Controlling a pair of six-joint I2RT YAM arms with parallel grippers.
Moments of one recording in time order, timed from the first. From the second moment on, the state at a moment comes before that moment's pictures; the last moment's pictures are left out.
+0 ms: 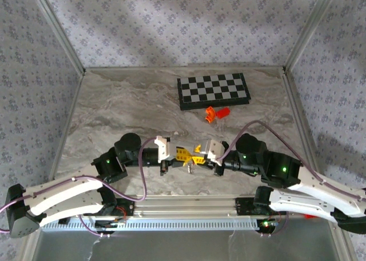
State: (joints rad) left arm -1.07 0.85 0.66 0.11 0.46 0.08; right arm 1.17 0.73 0.89 -0.48 -0.07 -0.28
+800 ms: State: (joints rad) left arm -1.07 0.85 0.65 0.14 0.48 0.08; right arm 1.17 0.72 0.88 -0.48 -0.11 -0.27
